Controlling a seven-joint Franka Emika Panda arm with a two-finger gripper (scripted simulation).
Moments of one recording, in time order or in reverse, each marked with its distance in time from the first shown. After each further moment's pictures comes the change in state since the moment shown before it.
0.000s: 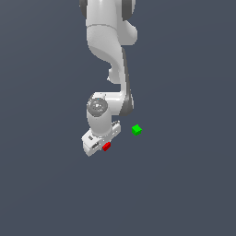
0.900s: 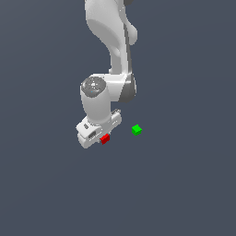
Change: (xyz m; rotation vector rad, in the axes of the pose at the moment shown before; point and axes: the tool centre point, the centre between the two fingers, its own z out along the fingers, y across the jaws) arm 0.001 0.000 -0.082 -0.003 0.002 0.000
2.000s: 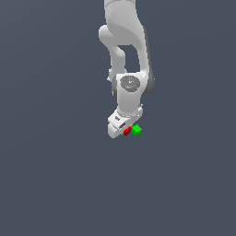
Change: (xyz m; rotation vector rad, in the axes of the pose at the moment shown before) arm 0.025 -0.123 0.035 0.002 -0.001 -0.001
